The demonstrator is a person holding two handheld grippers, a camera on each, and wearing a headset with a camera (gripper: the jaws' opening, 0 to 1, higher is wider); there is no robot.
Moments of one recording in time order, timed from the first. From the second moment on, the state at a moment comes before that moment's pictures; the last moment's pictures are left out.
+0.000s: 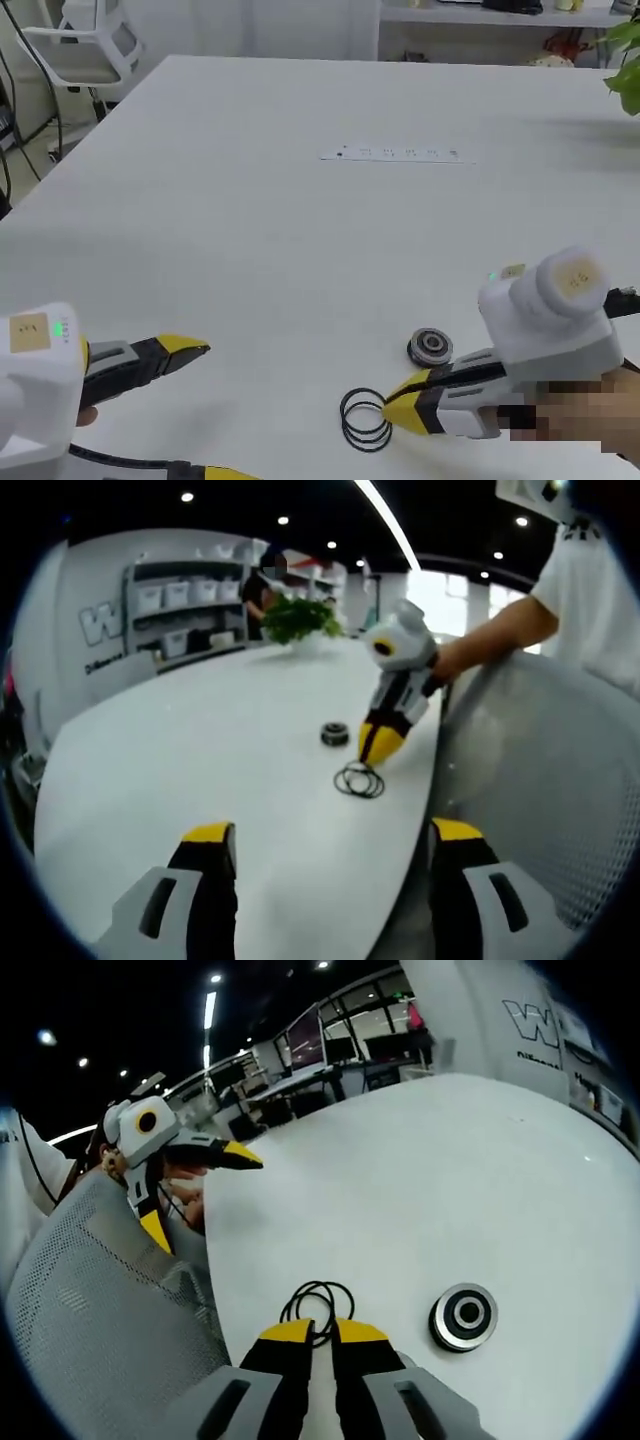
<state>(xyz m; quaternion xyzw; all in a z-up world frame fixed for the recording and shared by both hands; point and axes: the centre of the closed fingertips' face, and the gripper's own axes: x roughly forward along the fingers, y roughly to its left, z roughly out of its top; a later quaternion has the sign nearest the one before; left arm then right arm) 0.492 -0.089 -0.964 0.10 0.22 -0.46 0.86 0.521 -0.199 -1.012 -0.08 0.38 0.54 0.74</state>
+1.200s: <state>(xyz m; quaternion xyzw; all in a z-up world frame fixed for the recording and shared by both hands) 0.509 -0.098 -0.918 0.14 0.18 -0.48 0.85 0.580 -0.234 -0.971 -0.05 0.30 0.48 0.82</state>
